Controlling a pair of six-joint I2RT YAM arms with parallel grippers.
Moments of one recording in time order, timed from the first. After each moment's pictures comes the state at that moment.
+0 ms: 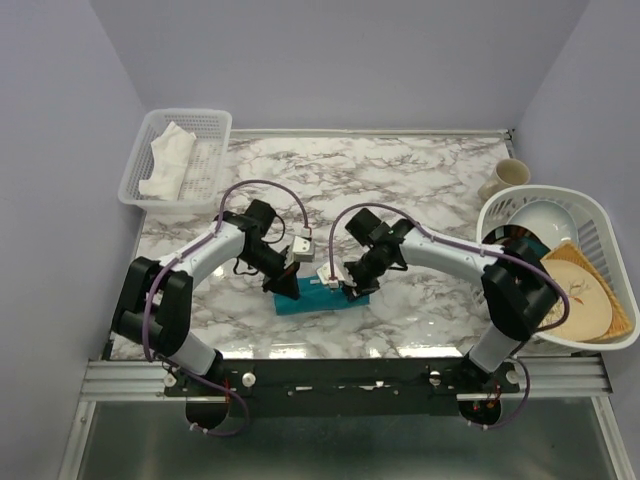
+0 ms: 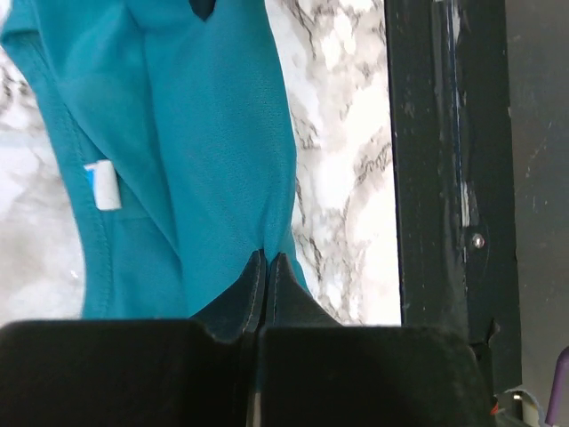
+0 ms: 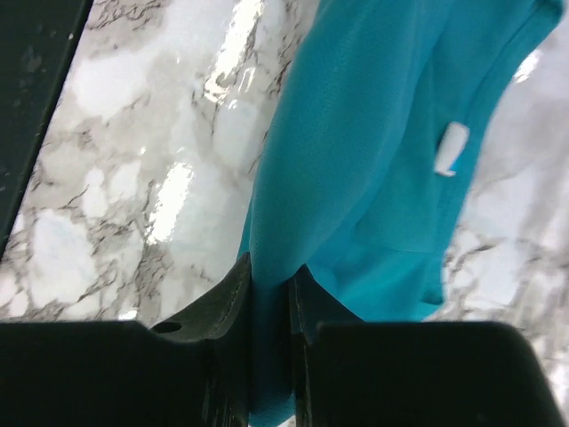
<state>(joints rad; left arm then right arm) -0.39 1.51 0.94 -0.93 0.94 1.04 0.80 1.62 1.05 -0.67 -0.61 -1.18</state>
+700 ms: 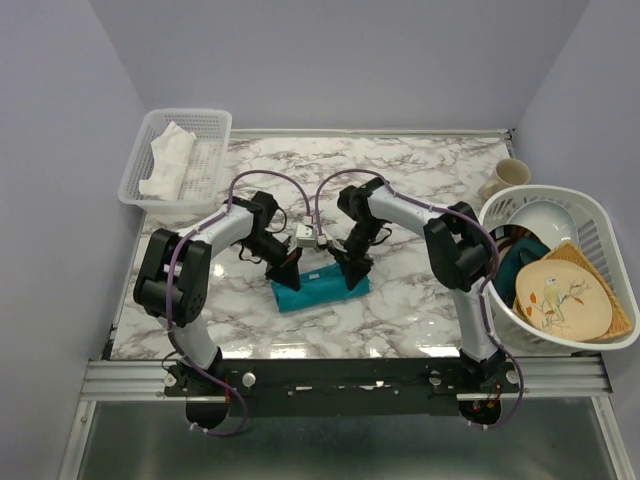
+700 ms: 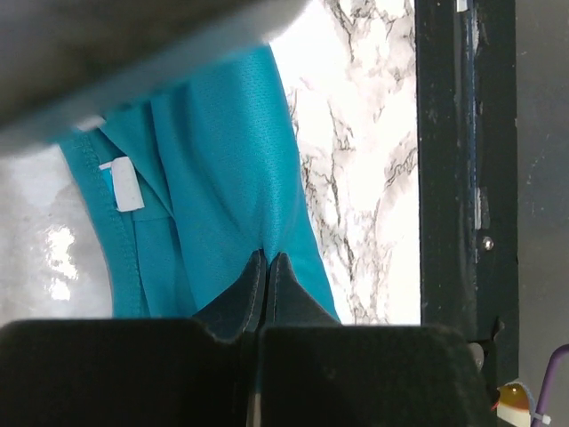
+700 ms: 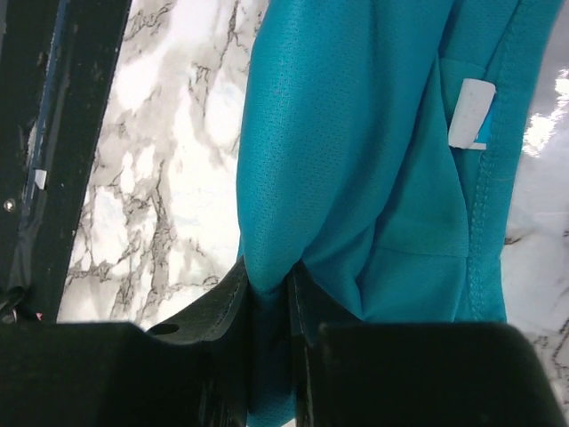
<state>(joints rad) -0.36 1.73 1.11 -1.02 0.96 1.07 0.63 2.16 1.63 -1.30 -0.81 -1.32</state>
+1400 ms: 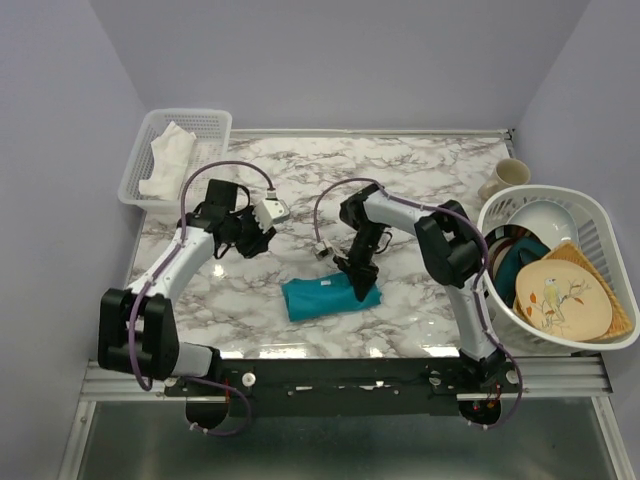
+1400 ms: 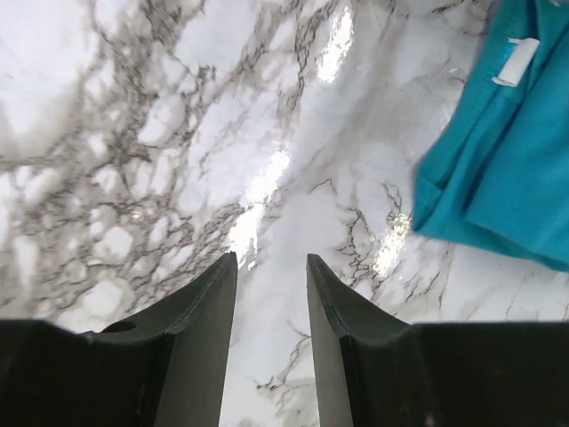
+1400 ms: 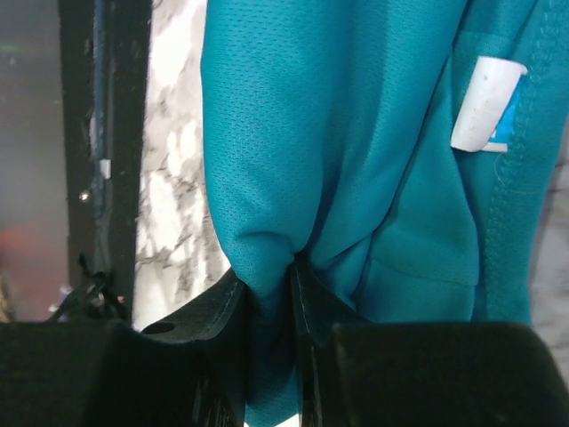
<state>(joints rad) -0.19 1.43 0.95 -0.56 0.51 0.74 0.64 2.27 1.70 -1.41 -0.76 -1.24</state>
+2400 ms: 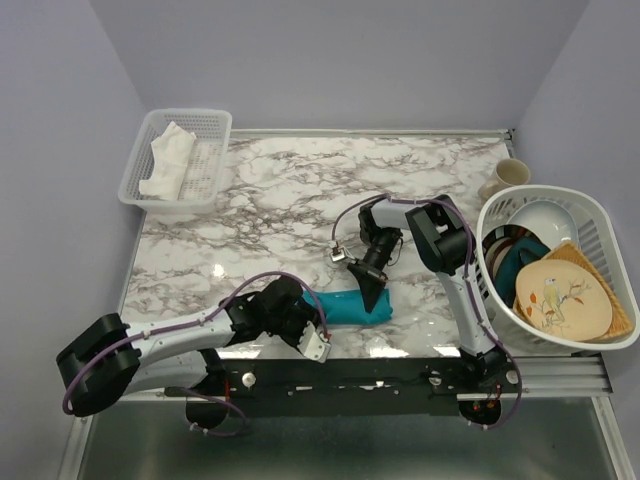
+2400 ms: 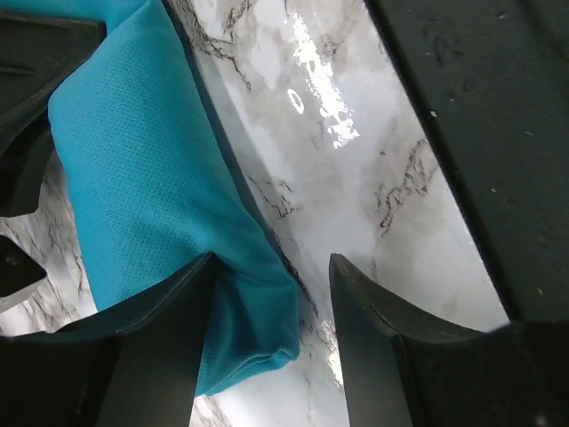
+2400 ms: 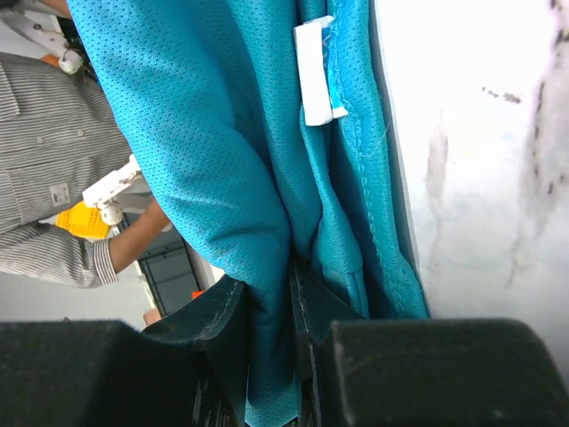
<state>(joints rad) -0.96 1.04 0.38 -0.18 0.47 1.06 0.53 2.41 1.59 -1.55 -0.93 -0.96</state>
